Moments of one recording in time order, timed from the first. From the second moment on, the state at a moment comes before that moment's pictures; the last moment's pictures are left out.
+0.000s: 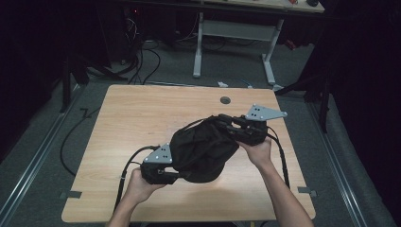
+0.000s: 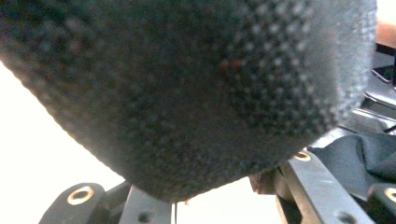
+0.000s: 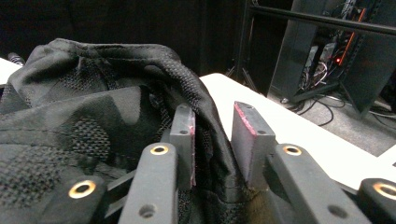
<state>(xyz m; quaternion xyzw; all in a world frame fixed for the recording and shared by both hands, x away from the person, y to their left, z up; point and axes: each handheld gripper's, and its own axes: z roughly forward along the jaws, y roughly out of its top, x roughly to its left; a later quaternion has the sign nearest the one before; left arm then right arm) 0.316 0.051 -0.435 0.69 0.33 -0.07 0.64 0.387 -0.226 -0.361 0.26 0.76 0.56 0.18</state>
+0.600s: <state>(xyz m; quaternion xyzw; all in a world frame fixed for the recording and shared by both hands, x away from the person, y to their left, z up) 0.325 0.081 -0.433 0.64 0.38 -0.02 0.67 0.379 -0.250 -0.369 0.34 0.76 0.53 0.19</state>
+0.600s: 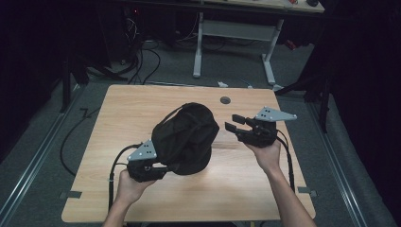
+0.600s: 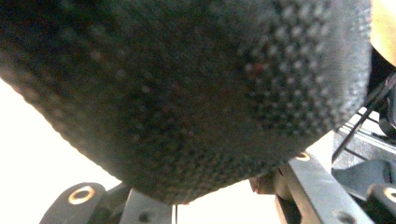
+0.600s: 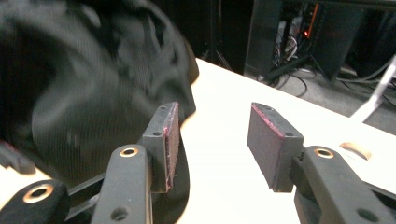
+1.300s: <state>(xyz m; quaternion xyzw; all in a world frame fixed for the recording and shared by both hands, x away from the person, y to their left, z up) 0.339 0.087 -0.418 0.58 0.42 0.03 0.69 0.348 -0.276 -0.480 0.45 0.79 0.38 0.18</state>
